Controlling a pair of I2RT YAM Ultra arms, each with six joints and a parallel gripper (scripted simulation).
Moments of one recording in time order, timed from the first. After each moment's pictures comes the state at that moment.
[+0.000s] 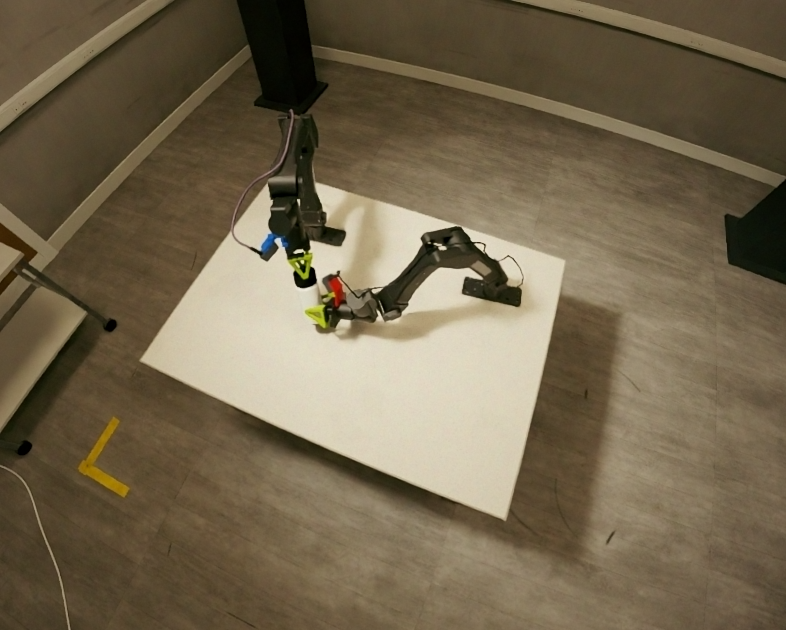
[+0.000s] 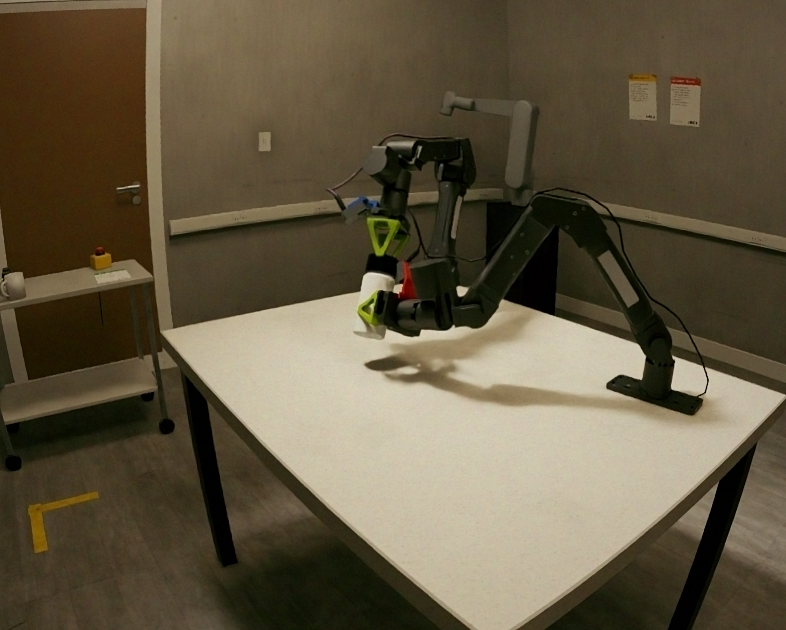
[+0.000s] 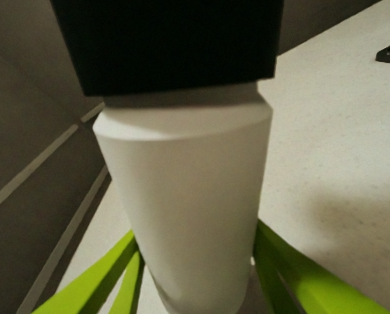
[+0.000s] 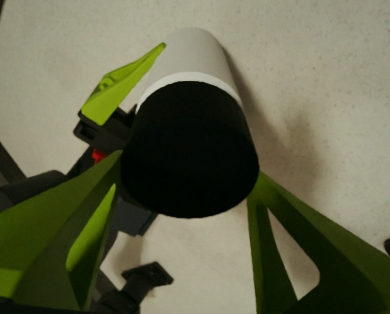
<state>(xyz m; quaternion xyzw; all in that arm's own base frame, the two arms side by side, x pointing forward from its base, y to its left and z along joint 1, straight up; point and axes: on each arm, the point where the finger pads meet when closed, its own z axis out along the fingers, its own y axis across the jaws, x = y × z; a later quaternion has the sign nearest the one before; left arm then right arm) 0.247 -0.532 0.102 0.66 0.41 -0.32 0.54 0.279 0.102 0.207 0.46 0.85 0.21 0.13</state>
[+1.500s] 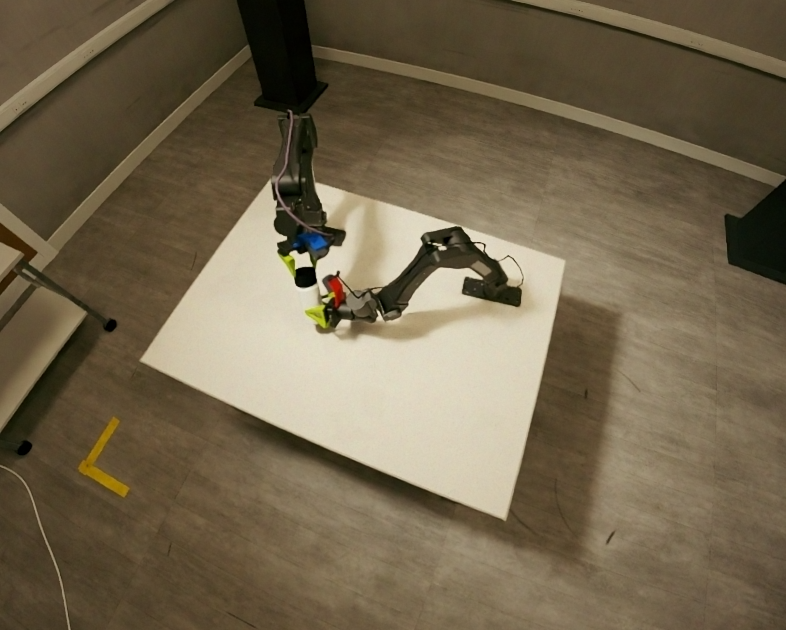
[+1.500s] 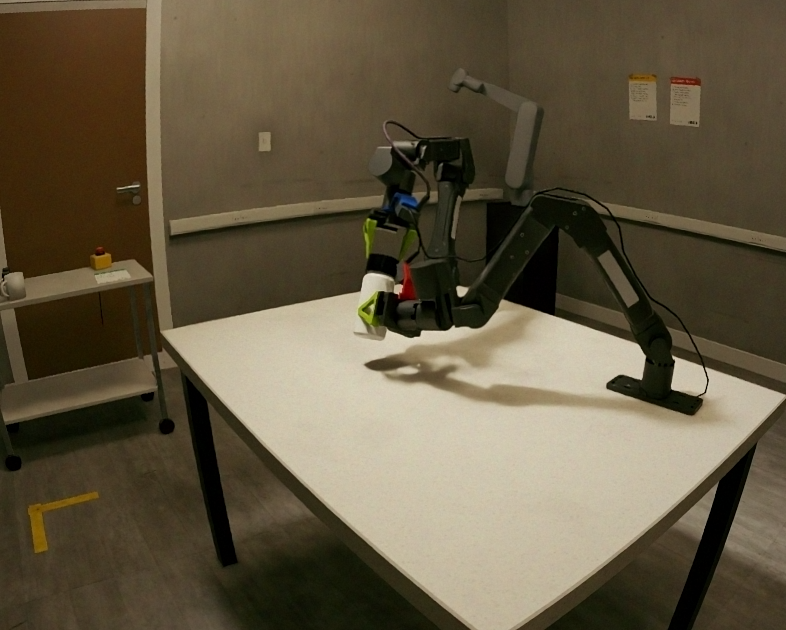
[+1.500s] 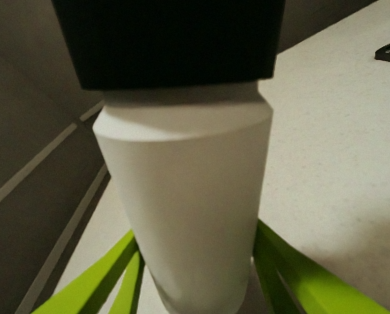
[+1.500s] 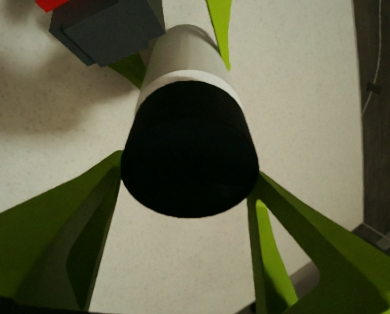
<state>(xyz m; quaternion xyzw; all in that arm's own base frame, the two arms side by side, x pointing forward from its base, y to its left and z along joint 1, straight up) 0.247 -0.532 0.100 0.66 0.41 -0.32 0.54 0.278 0.100 0.205 -0.46 0.85 -0.02 0.24</state>
